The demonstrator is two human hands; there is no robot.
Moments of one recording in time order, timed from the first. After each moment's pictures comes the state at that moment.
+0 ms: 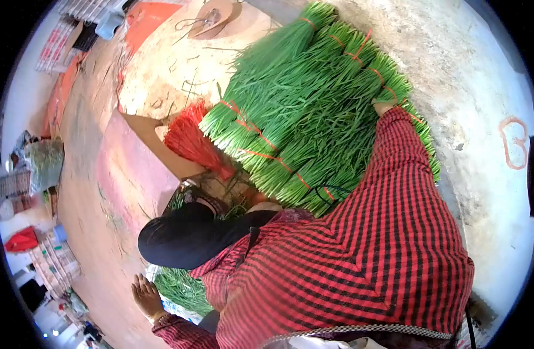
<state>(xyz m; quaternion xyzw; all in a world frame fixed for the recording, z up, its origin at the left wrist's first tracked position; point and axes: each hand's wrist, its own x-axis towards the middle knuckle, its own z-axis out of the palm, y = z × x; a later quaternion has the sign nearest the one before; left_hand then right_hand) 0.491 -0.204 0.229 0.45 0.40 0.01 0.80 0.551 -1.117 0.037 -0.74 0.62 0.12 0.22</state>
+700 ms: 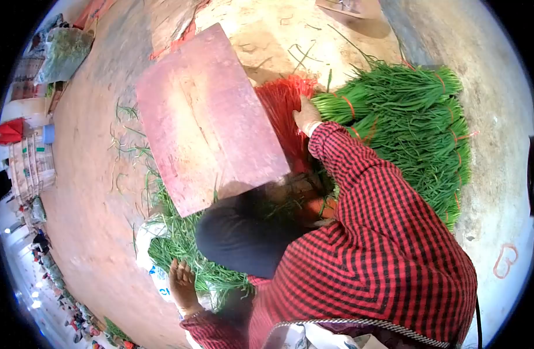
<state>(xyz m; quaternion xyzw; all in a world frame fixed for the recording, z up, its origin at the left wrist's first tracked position) 0.454 -0.207 0.196 0.47 0.53 0.03 0.70 0.821 -0.603 -0.091 -0.94 0.08 0.08 0.33</state>
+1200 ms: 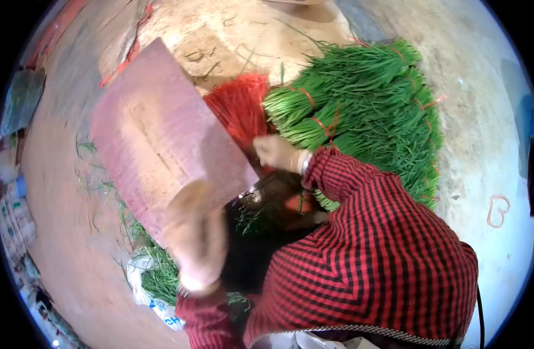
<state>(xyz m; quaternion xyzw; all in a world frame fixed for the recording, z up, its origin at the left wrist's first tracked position) 0.691 -0.377 0.223 0.92 -0.16 0.02 0.37 0.735 -0.614 0.006 -0.84 -0.12 0.20 0.49</state>
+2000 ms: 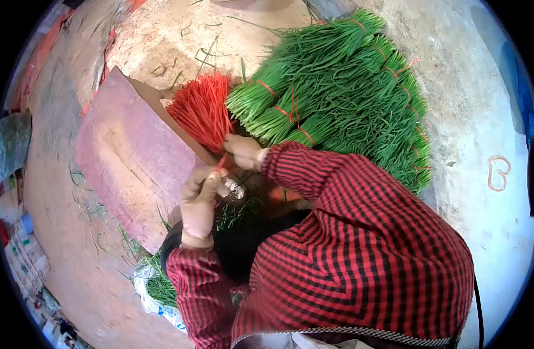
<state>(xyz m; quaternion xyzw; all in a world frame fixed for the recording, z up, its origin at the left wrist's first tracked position) 0.693 -0.449 0.166 0.68 0.07 -0.27 0.68 0.716 -0.612 -0.014 -0.91 -0.07 0.22 0.33</state>
